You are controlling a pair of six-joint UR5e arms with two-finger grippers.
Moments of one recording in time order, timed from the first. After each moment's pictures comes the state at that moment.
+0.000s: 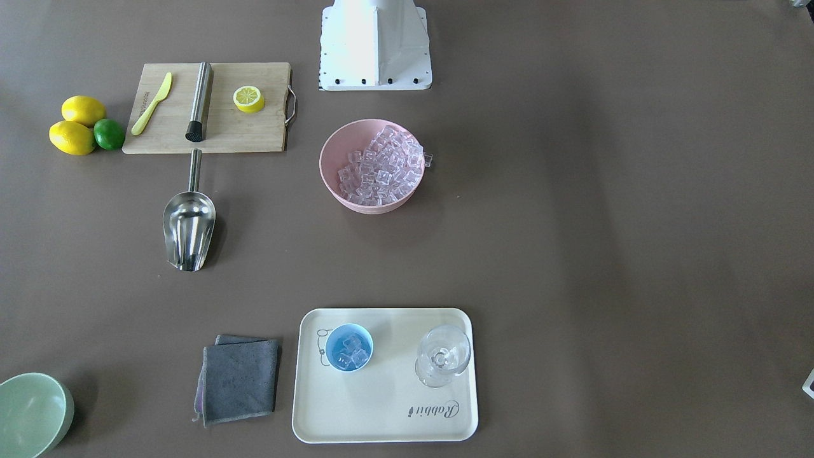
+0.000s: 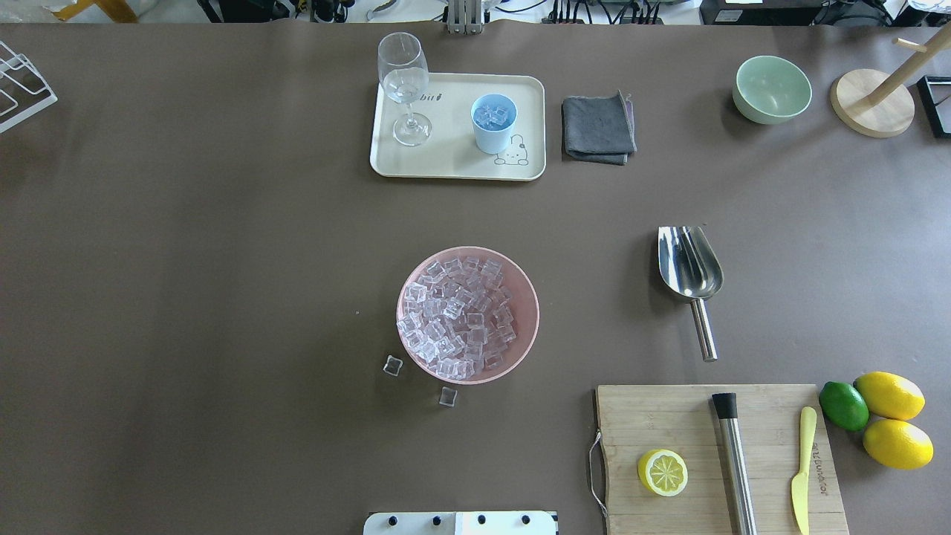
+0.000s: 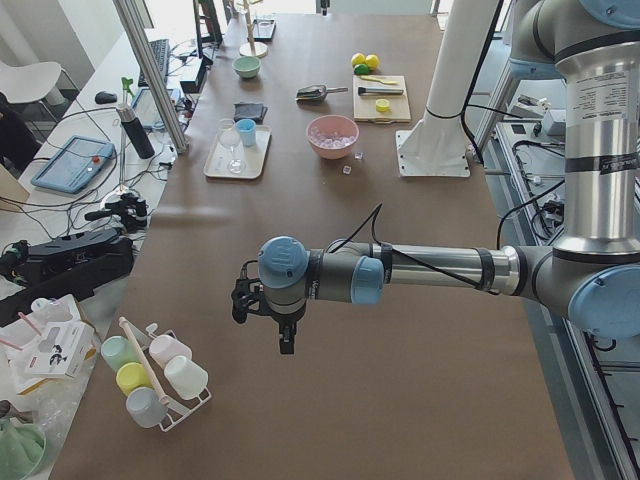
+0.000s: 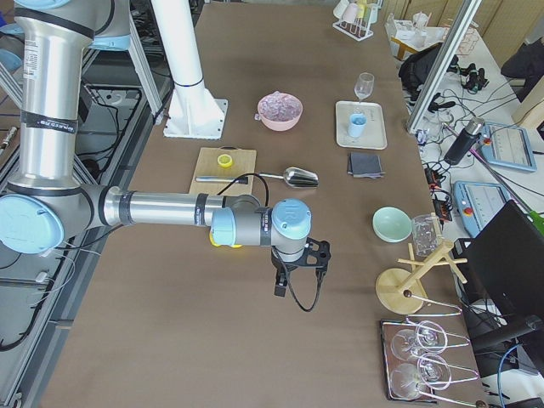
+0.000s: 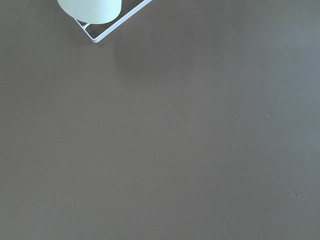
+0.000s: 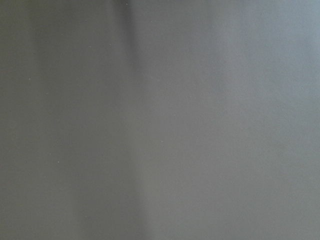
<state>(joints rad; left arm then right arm) -1.59 -1.48 -1.70 -1.62 -2.43 -0.10 1.53 -1.72 1.72 -1.53 2.35 0.20</state>
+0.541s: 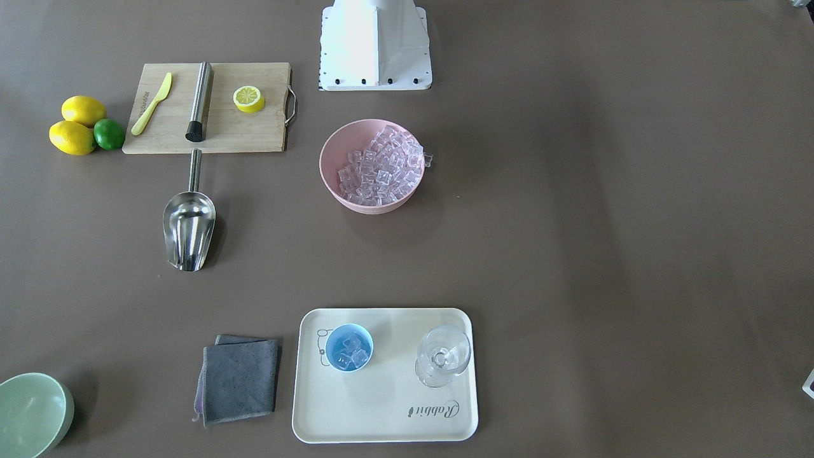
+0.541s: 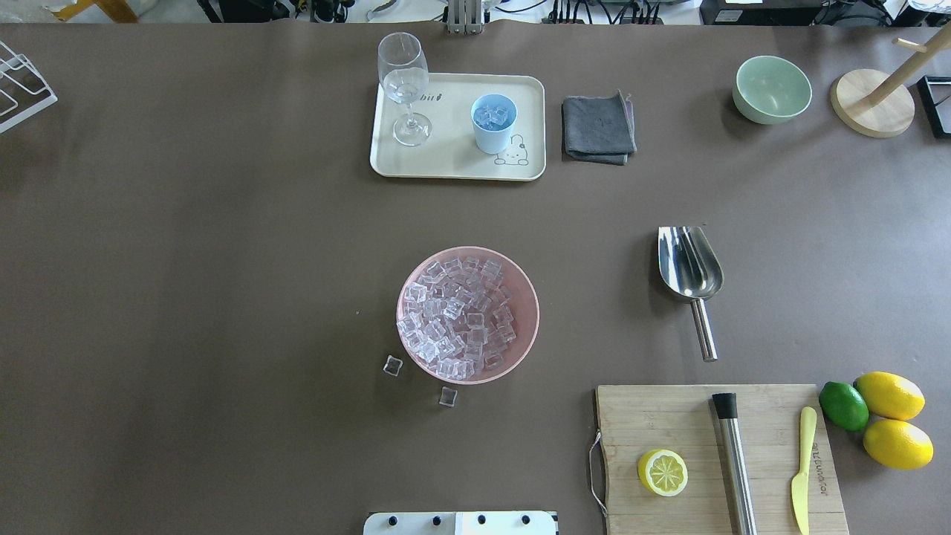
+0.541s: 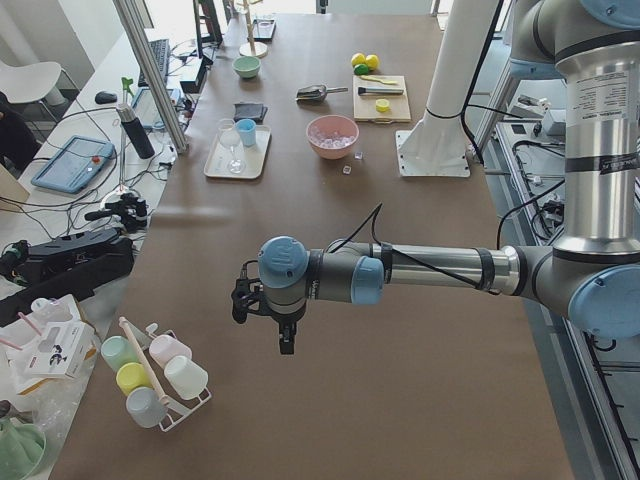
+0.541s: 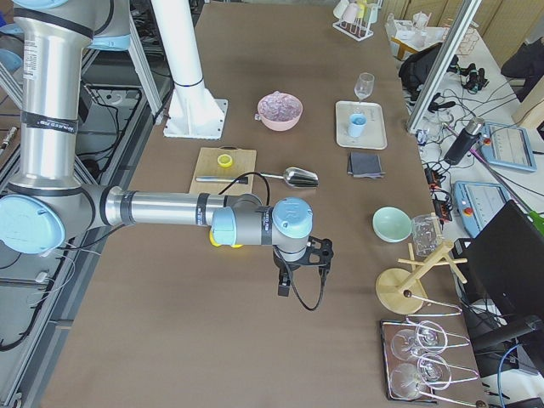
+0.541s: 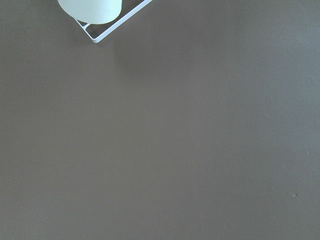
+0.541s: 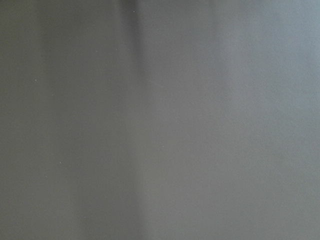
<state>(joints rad) -1.59 -1.48 -1.70 -1.62 -2.43 -0.10 1.54 -1.71 1.71 -1.53 2.35 0.16</state>
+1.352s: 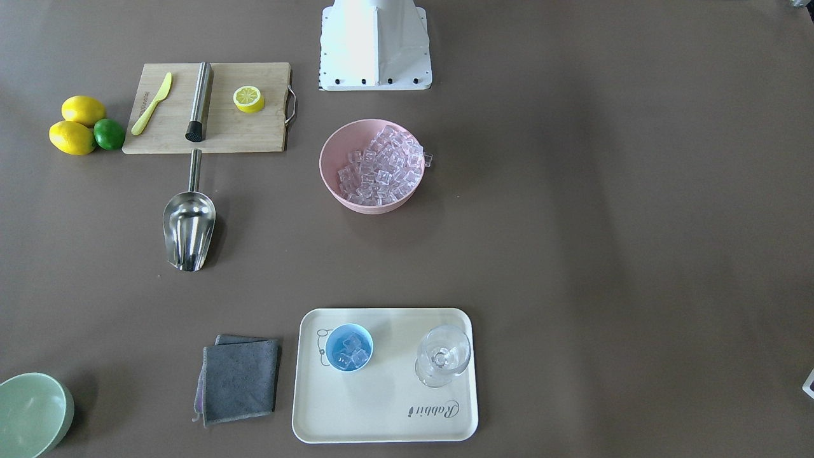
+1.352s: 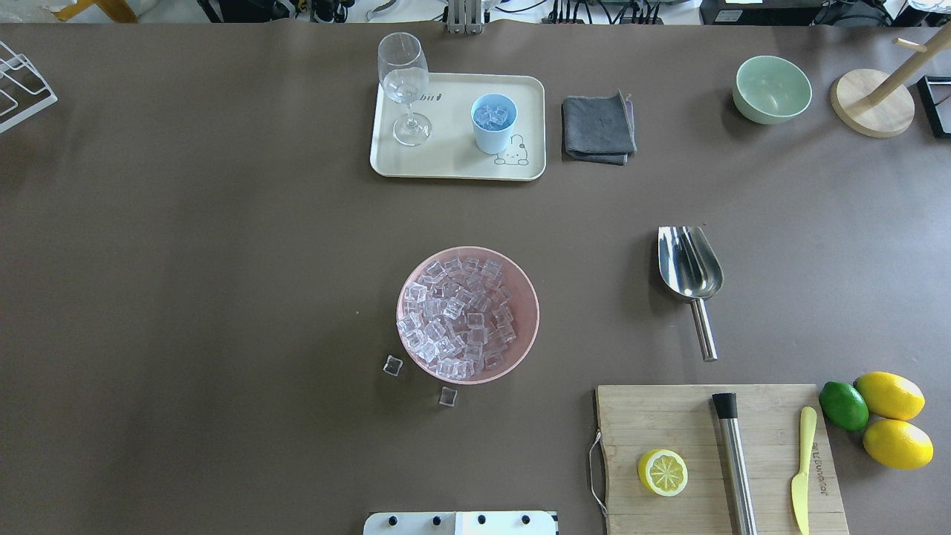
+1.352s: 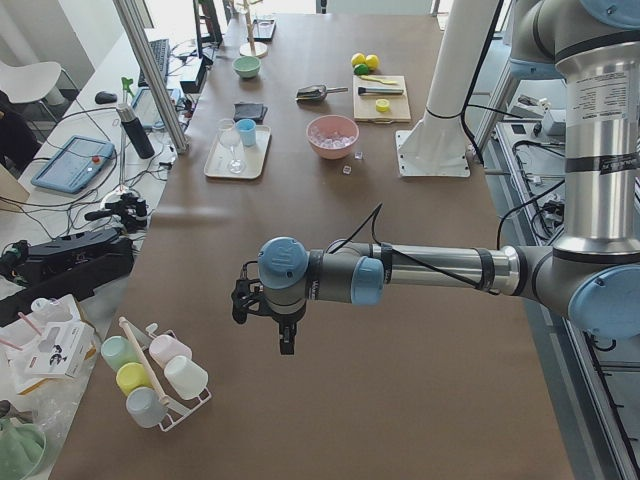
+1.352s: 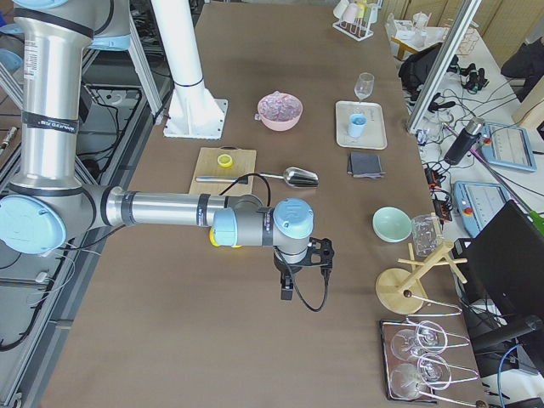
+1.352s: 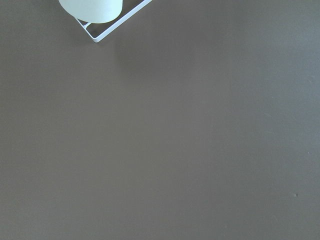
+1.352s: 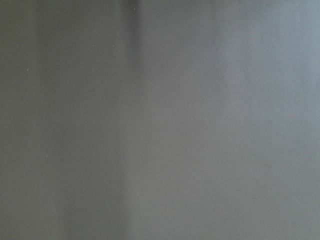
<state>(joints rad) -1.59 -1.48 -1.69 -1.62 -2.43 -0.10 1.54 -1.71 1.71 -1.53 2.32 0.08</state>
